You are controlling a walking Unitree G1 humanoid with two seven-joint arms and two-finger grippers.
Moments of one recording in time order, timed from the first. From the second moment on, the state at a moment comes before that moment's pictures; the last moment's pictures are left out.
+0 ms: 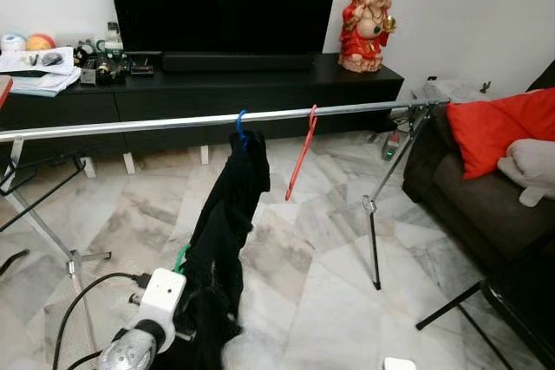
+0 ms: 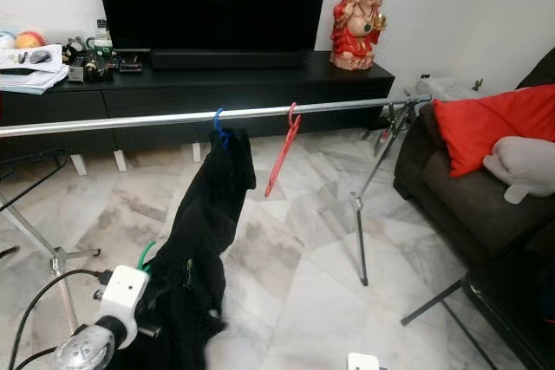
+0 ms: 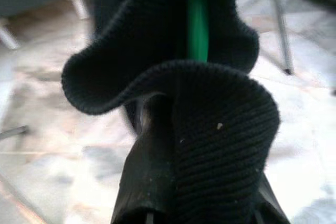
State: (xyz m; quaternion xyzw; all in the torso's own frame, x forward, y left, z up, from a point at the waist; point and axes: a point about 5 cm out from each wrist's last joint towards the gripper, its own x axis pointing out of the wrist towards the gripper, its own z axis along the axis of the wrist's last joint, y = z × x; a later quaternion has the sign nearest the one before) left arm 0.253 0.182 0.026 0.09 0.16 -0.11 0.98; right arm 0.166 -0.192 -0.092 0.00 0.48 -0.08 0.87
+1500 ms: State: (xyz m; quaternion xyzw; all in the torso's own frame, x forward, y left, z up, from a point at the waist) left arm 0.254 0.191 0.028 0.10 0.16 -0.11 0.98; right arm 0.168 -0.185 -0.092 0.01 0.48 -0.07 0.87
